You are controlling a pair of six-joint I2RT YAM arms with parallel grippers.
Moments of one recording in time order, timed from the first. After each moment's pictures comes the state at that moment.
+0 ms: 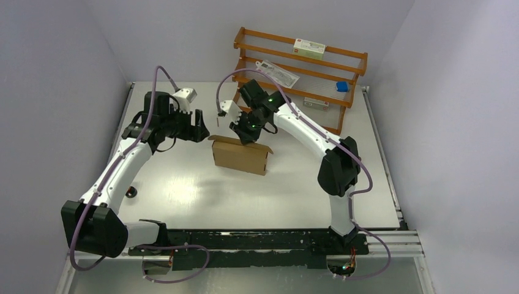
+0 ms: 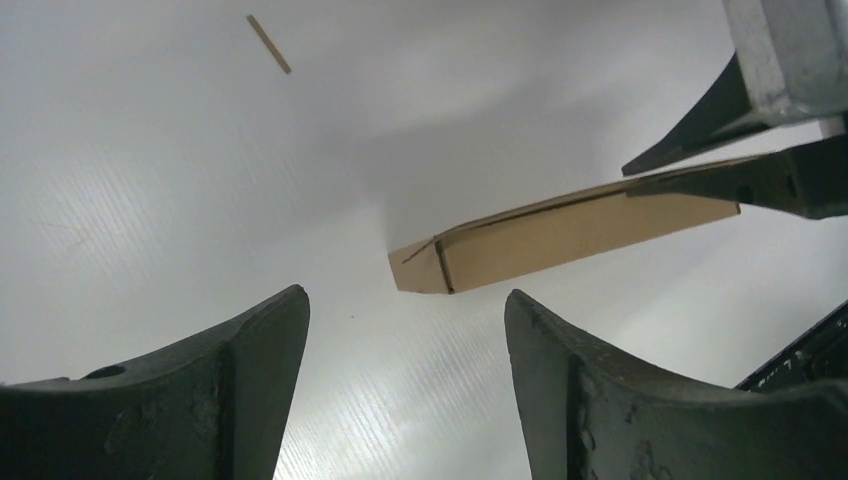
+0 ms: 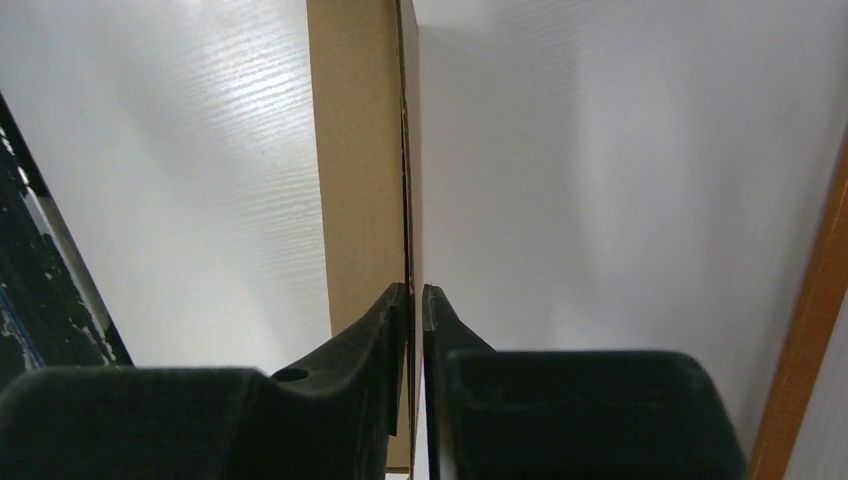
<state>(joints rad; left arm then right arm) -0.19 1.27 1.12 -0.51 0.37 -0.05 0.71 1.99 1.90 -0.99 -0.38 -0.53</state>
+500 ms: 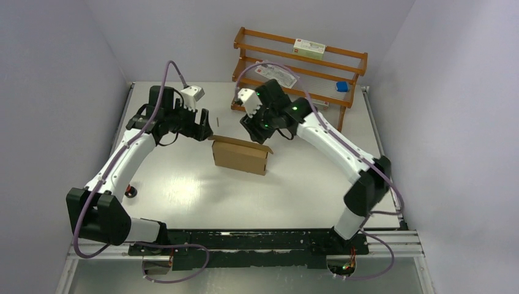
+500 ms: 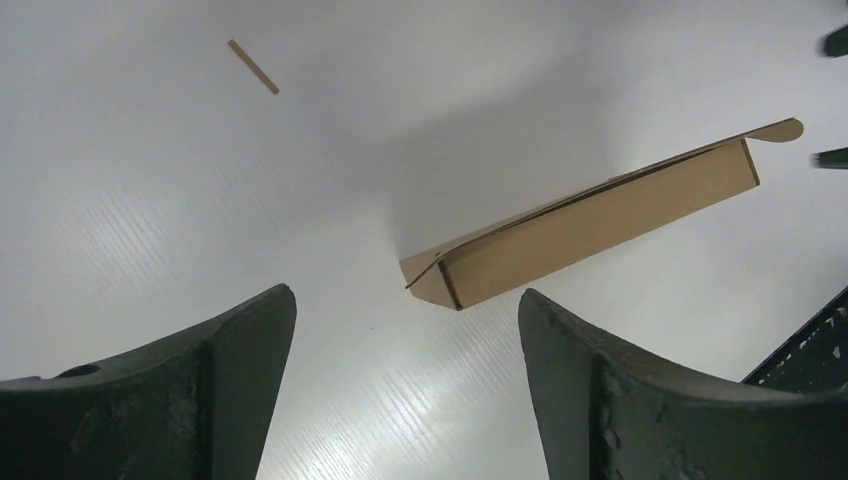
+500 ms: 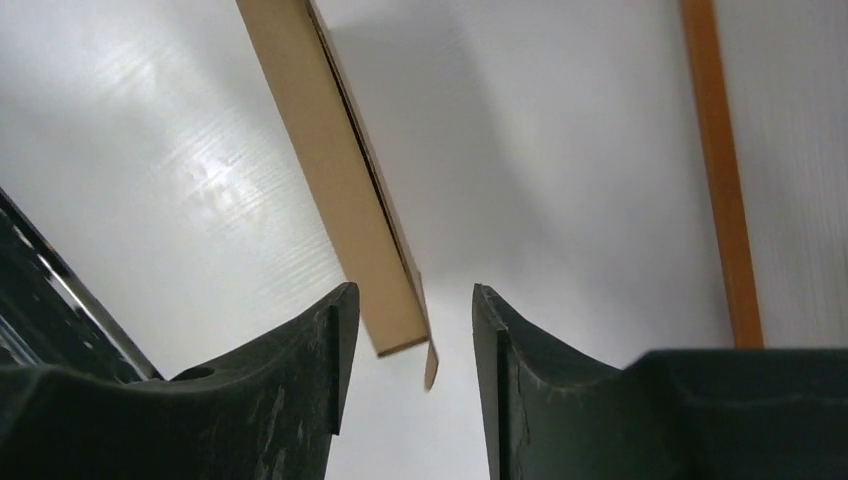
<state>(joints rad) -0.21 1.35 1.18 -0.55 0.43 0.08 0.71 1.75 1.74 -0.89 -0.18 -0.30</state>
